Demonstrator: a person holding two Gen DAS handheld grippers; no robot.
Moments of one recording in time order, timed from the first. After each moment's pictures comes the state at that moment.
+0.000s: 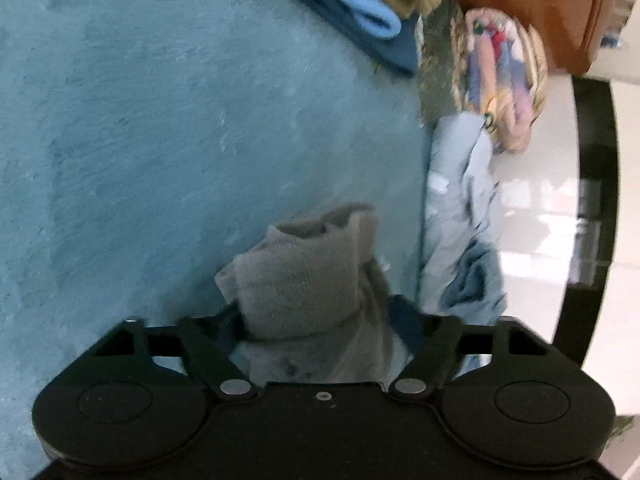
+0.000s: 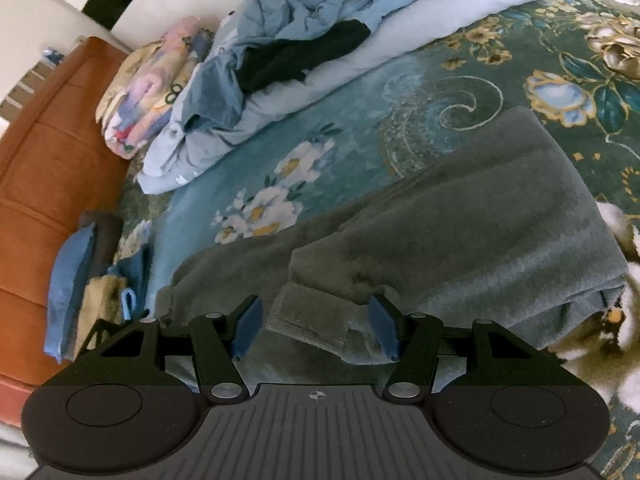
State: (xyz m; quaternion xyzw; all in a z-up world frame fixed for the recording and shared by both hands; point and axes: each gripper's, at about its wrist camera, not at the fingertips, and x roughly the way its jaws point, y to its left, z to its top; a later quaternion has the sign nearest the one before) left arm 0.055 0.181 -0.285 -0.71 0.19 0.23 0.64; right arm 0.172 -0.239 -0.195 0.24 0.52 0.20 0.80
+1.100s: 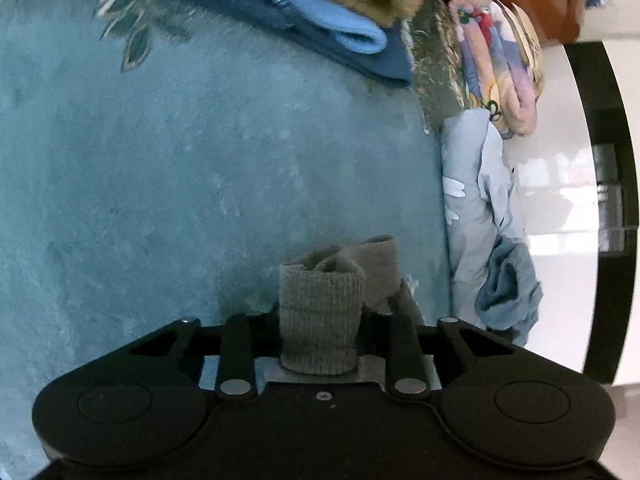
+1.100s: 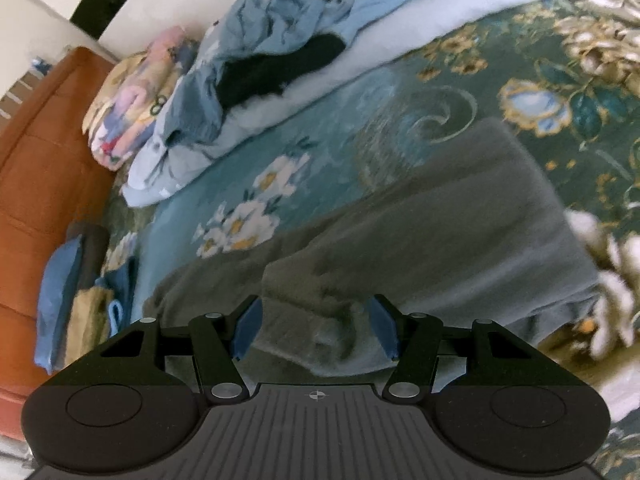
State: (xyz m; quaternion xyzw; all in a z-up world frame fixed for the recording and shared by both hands) left arm 0.076 0.191 -0.270 -0.62 0.24 0.26 0.70; right arm 0.177 -0.264 -0.195 0.24 0.51 0.17 0.81
